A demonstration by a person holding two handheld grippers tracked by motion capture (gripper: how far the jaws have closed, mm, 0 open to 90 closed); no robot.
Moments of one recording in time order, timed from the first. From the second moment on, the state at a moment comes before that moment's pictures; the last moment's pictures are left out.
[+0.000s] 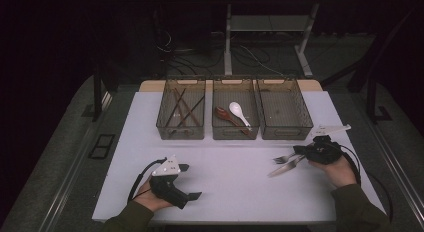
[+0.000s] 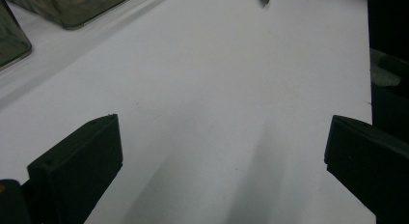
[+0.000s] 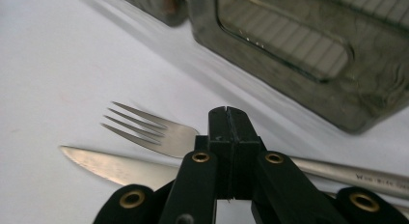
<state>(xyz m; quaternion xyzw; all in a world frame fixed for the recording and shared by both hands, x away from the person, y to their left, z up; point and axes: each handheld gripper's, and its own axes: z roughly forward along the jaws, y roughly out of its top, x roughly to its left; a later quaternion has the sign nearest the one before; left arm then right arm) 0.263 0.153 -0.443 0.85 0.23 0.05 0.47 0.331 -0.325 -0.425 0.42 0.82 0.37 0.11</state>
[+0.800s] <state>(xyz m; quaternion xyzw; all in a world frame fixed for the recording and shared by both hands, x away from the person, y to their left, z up) 0.263 0.152 -0.444 0.85 0.23 0.04 0.47 0.342 -0.335 -0.441 0.44 0.84 0.30 0.14</state>
